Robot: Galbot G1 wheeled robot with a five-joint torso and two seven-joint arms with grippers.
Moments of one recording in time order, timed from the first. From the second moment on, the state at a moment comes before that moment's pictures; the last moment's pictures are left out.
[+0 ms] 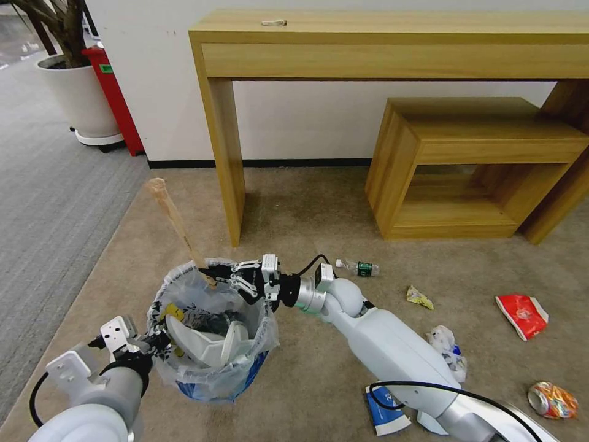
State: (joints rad) left arm 1.64 -1.48 -0.73 -2.50 -0.91 0.74 -0.62; right arm -0.64 1.26 -0.24 1.47 0.73 0.25 -0.91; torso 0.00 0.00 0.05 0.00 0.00
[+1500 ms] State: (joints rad) left arm 1.60 -1.42 -0.82 -2.49 -0.99 0.74 -0.62; right arm -1.49 0.77 0.46 2.27 0.98 -0.74 0.54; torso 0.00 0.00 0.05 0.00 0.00
